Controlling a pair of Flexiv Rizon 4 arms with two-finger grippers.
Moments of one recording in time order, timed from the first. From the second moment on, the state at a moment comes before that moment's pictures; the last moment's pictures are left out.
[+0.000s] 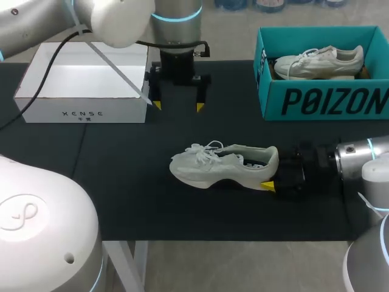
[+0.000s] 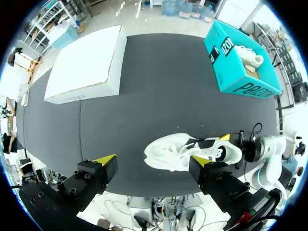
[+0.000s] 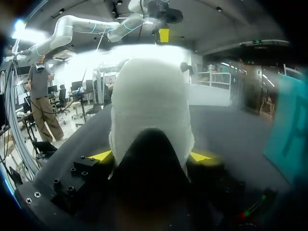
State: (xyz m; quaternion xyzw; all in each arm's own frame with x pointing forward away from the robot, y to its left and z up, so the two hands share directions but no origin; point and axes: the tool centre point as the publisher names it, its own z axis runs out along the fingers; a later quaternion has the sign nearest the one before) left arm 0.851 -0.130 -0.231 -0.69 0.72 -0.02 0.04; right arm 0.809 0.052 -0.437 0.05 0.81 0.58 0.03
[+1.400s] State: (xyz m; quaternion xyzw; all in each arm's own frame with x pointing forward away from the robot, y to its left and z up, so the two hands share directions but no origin) left arm 0.798 -0.247 -0.350 -0.63 0.76 0.11 0.12; right arm 0.809 0.053 -0.437 0.05 0.81 0.58 0.03
